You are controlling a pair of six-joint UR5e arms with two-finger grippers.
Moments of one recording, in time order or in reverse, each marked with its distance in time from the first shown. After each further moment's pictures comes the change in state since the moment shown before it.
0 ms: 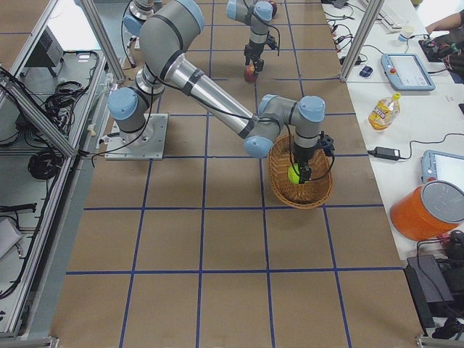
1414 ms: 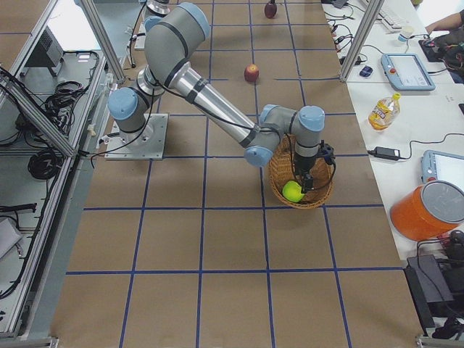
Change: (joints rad) left arm 0.662 0.050 0.259 -0.273 0.088 1.309; right arm -0.007 -0.016 -0.006 0.018 -0.008 -0.034
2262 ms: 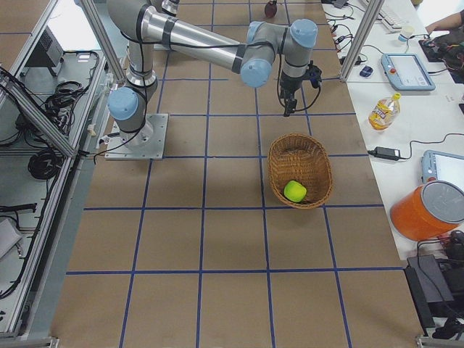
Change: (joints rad) left arm 0.160 -0.225 0.074 0.161 0.047 0.221; right arm 0.333 -0.265 0.019 0.434 0.189 0.454
